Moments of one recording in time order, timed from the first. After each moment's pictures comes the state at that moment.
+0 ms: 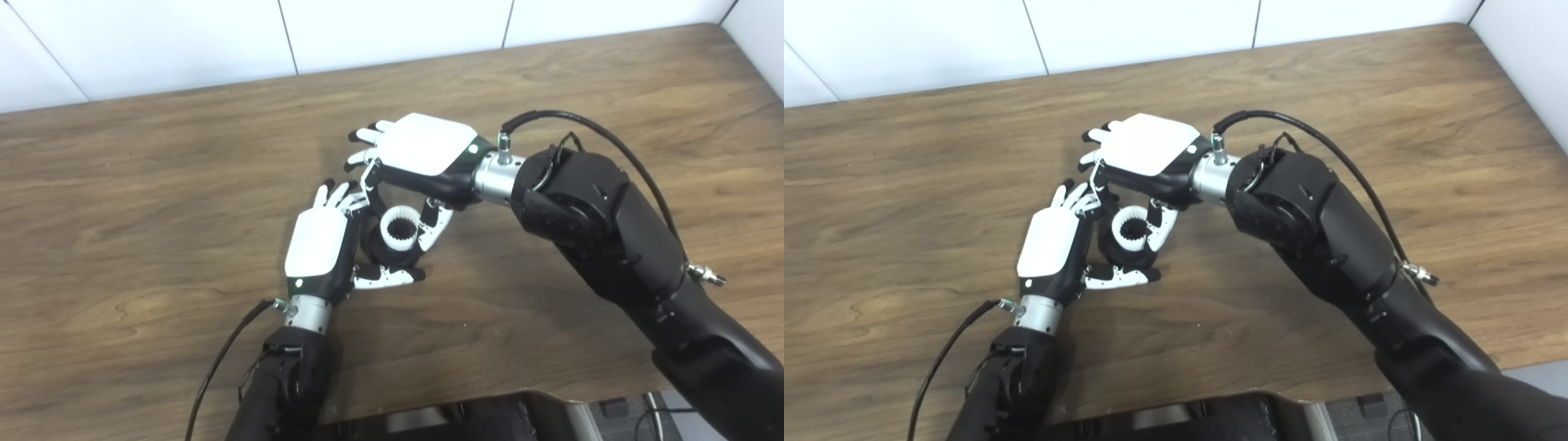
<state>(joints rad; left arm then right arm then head) 0.00 0.03 -0.47 -0.04 0.96 0.08 0.12 -0.46 -0.36 0.43 -0.47 -0.89 0.07 0.87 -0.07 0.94</state>
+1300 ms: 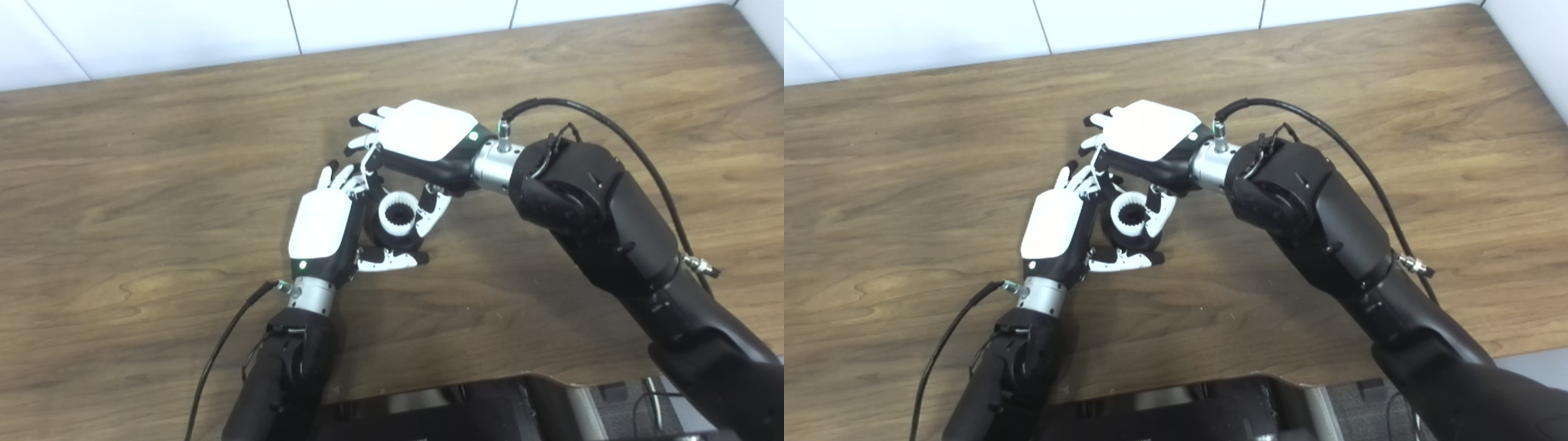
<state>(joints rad) 0.00 0.03 -0.47 -0.04 0.96 0.09 0.13 -0.44 -0.34 0.43 -0.41 -0.89 0.04 0.82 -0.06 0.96</state>
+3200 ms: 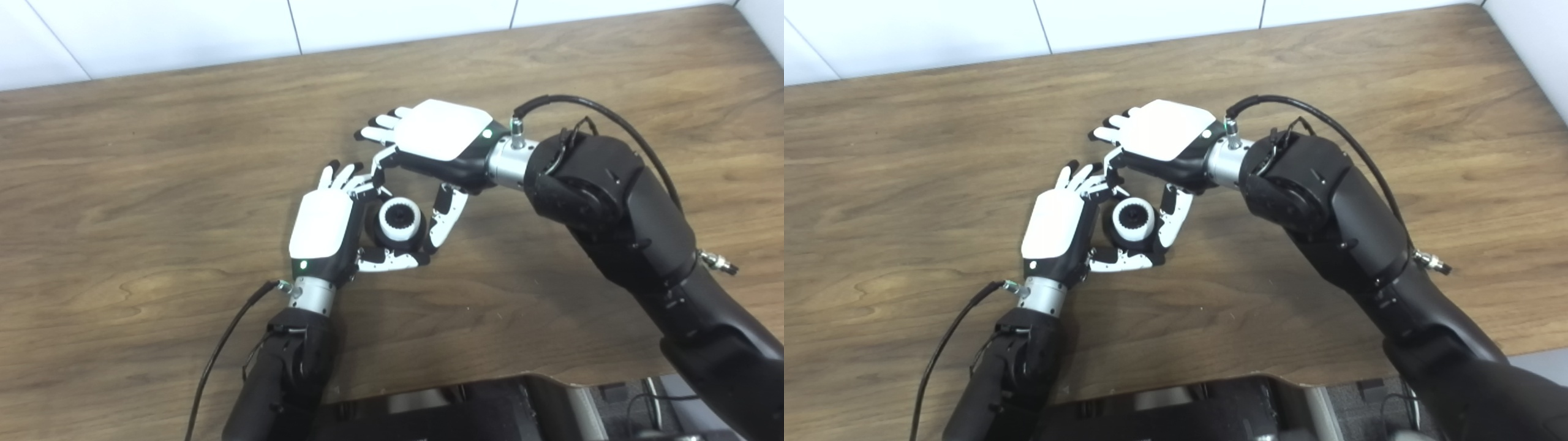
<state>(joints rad) -0.01 0.03 -0.48 -0.04 0.96 0.09 0.13 -0.45 -0.38 0.39 -0.47 -0.90 0.04 0.93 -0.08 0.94</state>
